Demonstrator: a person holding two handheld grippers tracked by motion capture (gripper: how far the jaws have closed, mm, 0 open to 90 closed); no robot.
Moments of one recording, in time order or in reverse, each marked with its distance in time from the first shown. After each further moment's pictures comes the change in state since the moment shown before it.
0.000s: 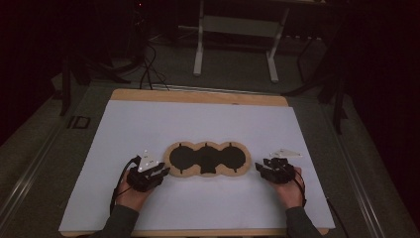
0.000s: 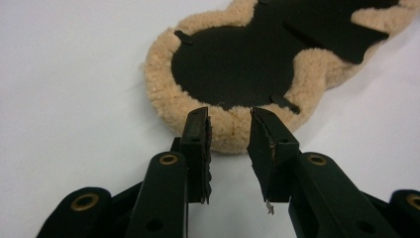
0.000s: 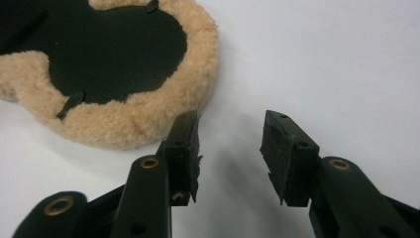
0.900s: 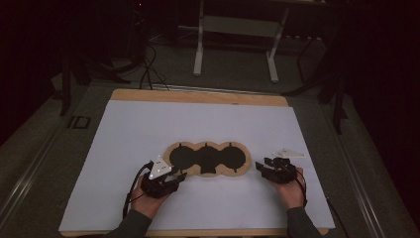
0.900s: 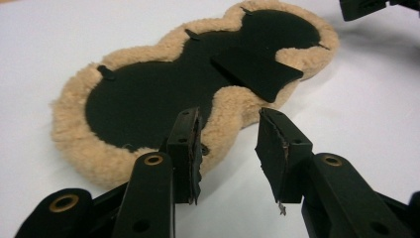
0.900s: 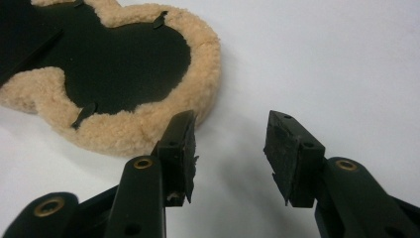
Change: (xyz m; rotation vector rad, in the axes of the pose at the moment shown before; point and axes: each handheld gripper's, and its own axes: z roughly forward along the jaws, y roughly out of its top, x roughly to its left) left arm -0.041 0.008 0.009 -0.083 -0.104 -0.018; right arm -0.003 0.000 -0.005 -0.038 0.028 0.026
